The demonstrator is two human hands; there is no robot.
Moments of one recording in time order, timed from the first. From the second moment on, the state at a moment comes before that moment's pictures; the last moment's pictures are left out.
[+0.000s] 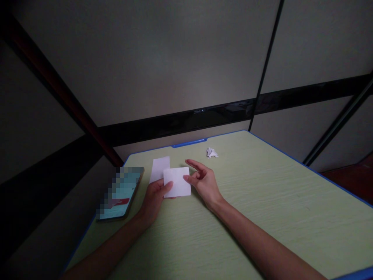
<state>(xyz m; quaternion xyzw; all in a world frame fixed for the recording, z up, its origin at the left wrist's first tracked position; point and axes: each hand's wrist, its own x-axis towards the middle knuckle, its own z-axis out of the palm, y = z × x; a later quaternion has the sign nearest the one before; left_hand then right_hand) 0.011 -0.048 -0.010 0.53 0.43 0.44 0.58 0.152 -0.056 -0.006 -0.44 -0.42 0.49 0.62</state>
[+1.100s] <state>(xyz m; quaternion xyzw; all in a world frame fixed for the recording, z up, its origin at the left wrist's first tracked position) 0.009 -0.050 -0.009 0.57 0.40 0.38 0.60 0.153 -0.057 -0.006 -0.47 -0.46 0.51 0.55</state>
